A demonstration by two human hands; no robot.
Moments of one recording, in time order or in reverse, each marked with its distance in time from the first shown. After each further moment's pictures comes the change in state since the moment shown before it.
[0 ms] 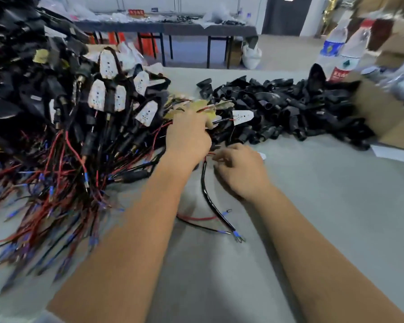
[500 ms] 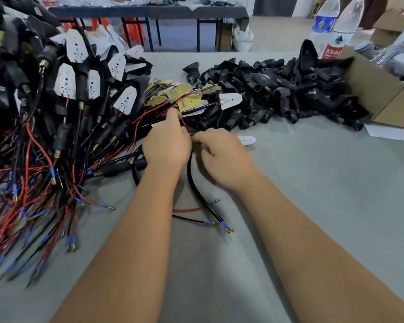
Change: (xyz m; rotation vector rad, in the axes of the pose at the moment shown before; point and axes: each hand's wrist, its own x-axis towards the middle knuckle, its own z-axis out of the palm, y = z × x) left_hand -0.019 -0.010 0.024 0.020 0.067 -0.241; right_hand 0.003 -0.009 -0.002 0.086 0.022 -0.198
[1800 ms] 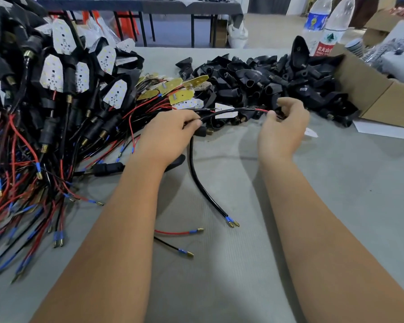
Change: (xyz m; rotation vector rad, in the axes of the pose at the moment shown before) left_hand 0.000 0.004 -0.013 -0.165 -0.183 0.293; right_hand -0.006 0.056 -0.038 0.492 0.878 0.682
